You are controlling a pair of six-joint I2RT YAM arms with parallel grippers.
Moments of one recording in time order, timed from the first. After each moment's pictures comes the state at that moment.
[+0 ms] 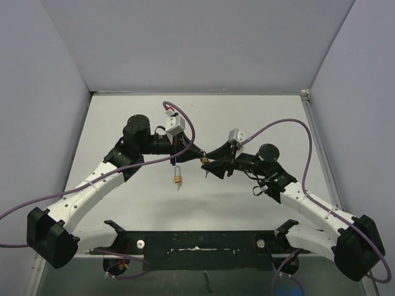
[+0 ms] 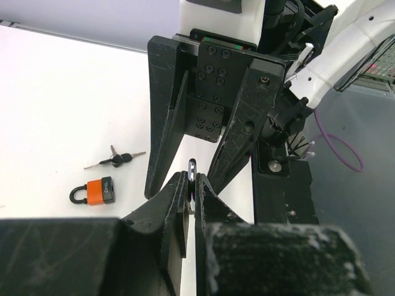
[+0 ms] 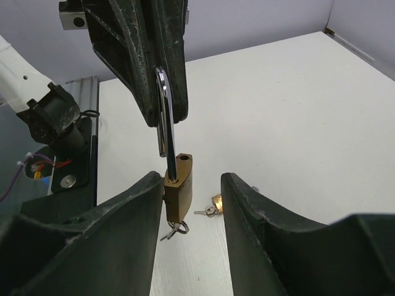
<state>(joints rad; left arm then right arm) -0.60 1.19 1.02 0.05 0.91 -0.11 0.60 1.03 0.60 0.47 -0.71 0.12</state>
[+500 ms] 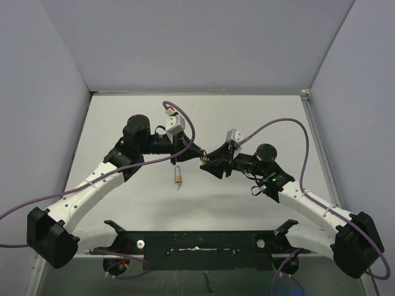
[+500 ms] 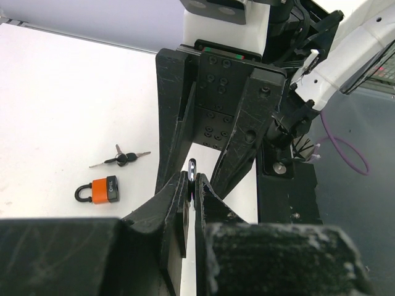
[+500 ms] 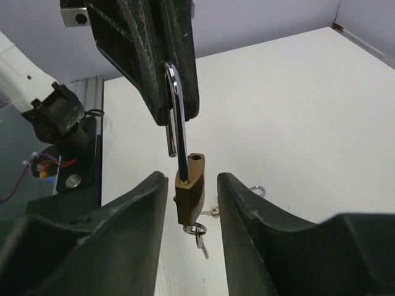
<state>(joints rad) -0.60 1.19 1.02 0.06 0.89 -0.11 0.61 1.06 0.60 0.48 -0.71 0.14</state>
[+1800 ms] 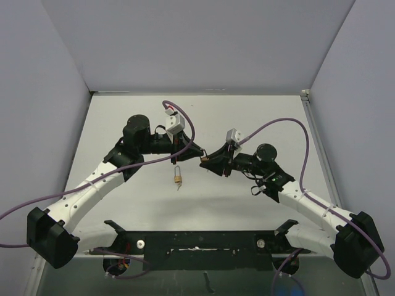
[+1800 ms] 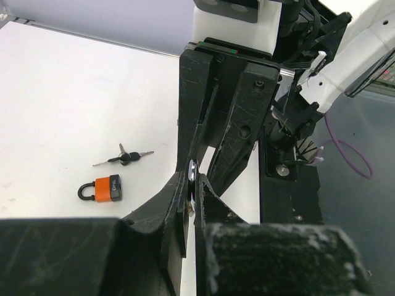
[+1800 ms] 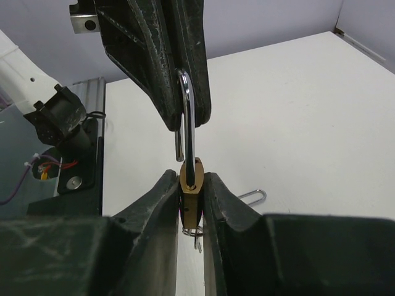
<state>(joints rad) -0.60 1.19 1.02 0.06 0.87 -0.12 0.62 1.06 0.61 0.49 -0.70 0.14</state>
